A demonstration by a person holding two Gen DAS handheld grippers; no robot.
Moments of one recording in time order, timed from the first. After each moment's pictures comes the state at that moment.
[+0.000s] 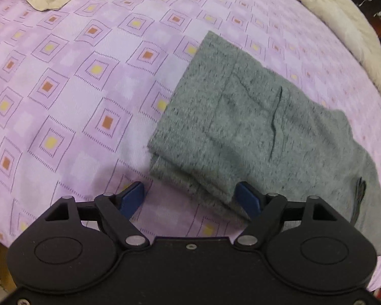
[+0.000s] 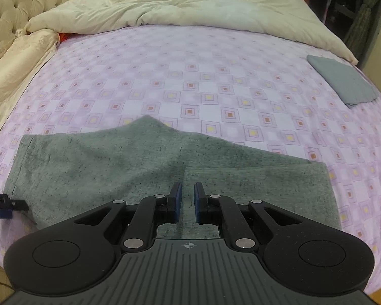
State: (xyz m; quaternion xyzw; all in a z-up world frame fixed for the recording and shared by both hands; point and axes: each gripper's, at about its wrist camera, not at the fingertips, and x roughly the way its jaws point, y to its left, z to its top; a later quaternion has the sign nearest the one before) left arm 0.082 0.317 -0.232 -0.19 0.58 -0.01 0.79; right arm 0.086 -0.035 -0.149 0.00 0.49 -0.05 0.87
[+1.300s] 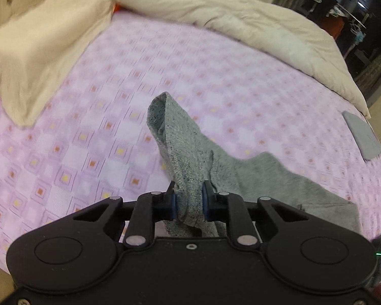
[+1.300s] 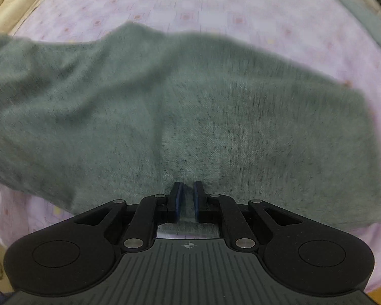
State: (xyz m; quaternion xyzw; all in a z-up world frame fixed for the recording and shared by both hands) left arm 0.101 0.236 -0.096 -0.10 0.48 -0.06 0.87; right arm 0.079 -0.068 -0.251 0.02 0.61 -0.01 0.79
